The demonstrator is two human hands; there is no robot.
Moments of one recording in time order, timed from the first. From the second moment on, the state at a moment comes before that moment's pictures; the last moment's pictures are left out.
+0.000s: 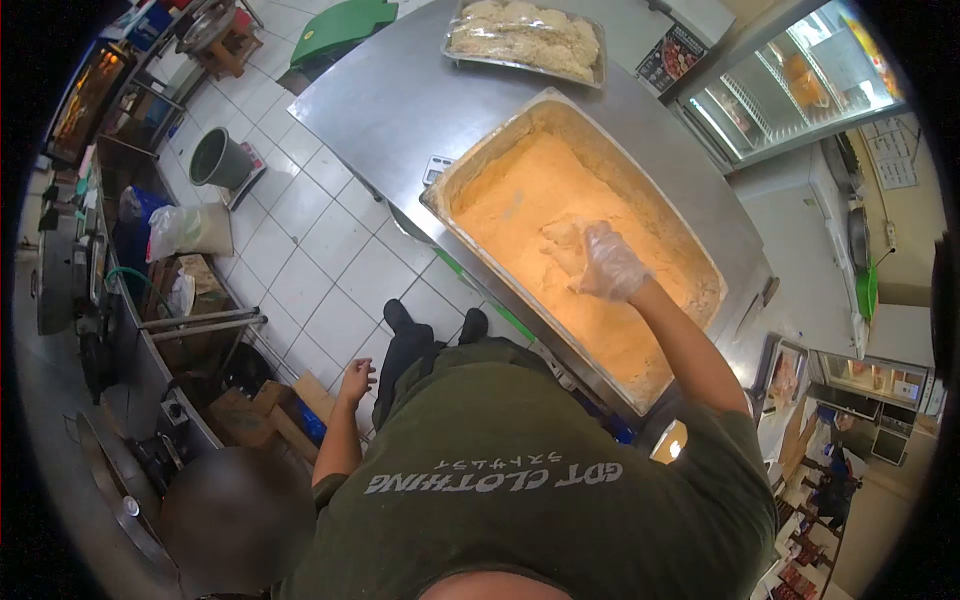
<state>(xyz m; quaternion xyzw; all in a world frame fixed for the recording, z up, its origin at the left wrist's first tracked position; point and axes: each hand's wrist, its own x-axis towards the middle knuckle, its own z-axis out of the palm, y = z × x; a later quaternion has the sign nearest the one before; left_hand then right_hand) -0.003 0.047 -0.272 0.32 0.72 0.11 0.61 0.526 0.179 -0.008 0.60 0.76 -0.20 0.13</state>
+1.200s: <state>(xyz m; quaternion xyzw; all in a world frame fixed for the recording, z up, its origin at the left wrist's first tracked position) -0.003 0.050 -0.275 0.32 0.70 0.03 0.64 0.615 0.191 -0.053 0.79 0.54 -0.28 0.03</state>
